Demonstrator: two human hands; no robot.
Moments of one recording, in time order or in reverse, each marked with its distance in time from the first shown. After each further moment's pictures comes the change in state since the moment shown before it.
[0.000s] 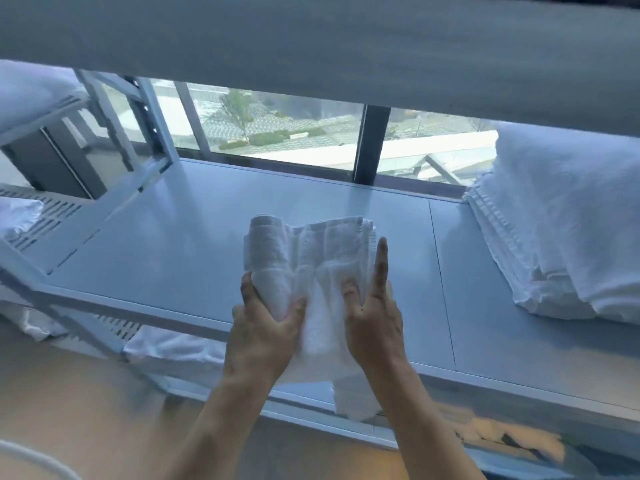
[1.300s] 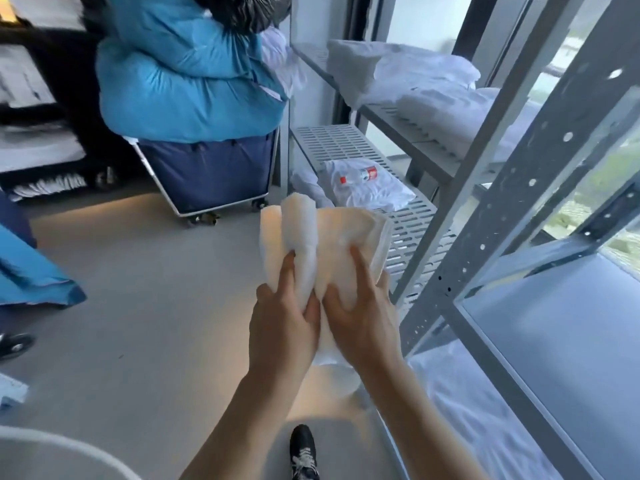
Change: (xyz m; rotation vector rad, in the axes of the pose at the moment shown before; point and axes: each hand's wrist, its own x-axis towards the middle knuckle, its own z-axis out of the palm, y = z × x) left_hand -0.003 -0.373 -0.472 0.118 0.891 -0.378; right_hand -0.276 -0.359 0.502 -0.037 -0.769 -0.752
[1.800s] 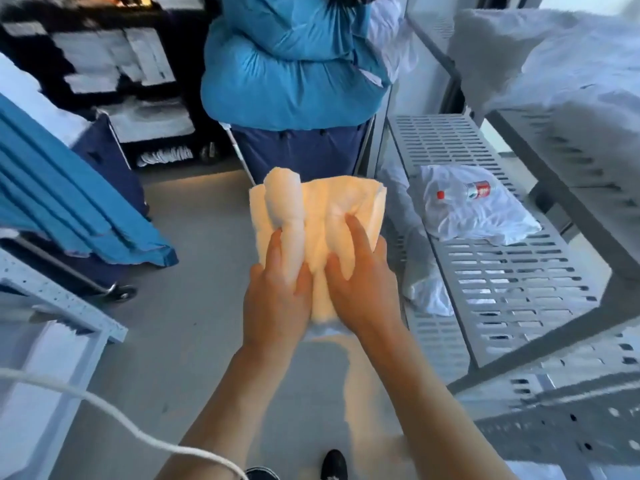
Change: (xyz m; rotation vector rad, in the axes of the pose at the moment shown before) left_hand 0.206 -0.049 0.008 0.037 0.227 -0.206; right_hand 0.218 -0.059 0.128 0.152 -0.249 -0.219
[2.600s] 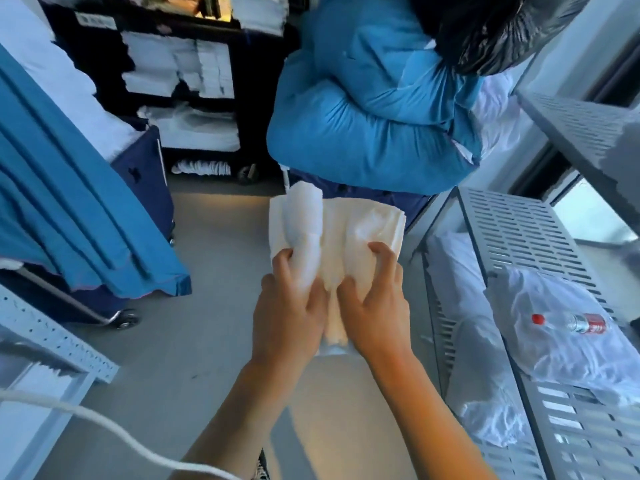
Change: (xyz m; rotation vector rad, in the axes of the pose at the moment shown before) left_hand 0.332 -0.128 -0.032 -0.142 0.148 -0.153; right_hand 0.269 -0.130 0.213 0.084 -0.068 -0.039
